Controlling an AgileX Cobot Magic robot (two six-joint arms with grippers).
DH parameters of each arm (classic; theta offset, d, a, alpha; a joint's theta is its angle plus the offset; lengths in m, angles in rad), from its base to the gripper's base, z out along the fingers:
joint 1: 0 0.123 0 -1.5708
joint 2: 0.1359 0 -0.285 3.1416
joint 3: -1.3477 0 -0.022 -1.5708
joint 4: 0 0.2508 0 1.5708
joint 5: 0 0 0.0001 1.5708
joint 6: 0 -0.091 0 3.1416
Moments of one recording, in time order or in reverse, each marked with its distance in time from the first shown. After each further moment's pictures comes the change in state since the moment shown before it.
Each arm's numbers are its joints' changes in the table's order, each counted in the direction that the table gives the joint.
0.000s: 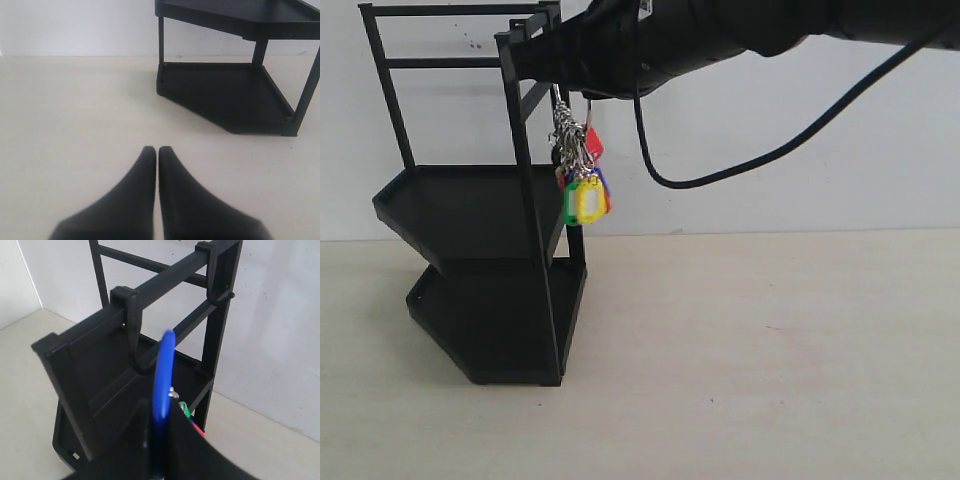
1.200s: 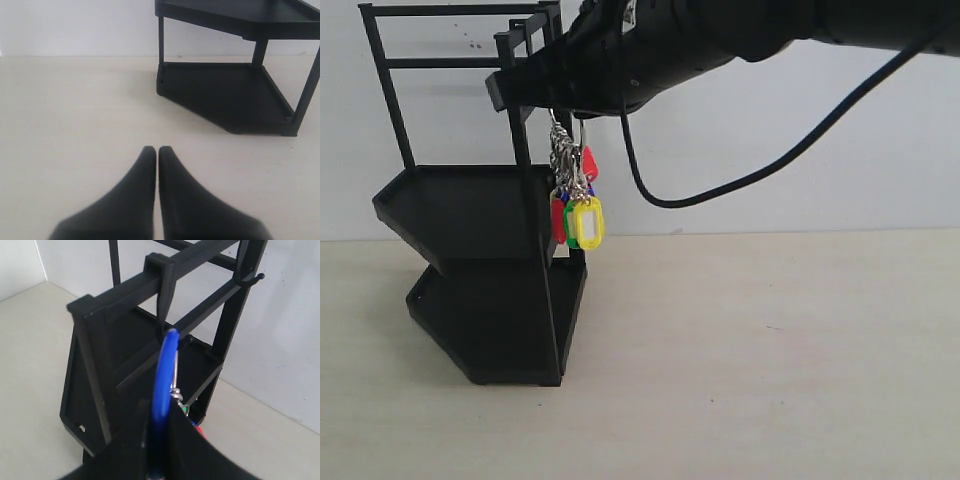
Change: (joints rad) left arm 0.000 0.000 0.000 0.000 0.000 0.000; right arm 0.033 0.000 0.000 -0.002 -0.065 0.059
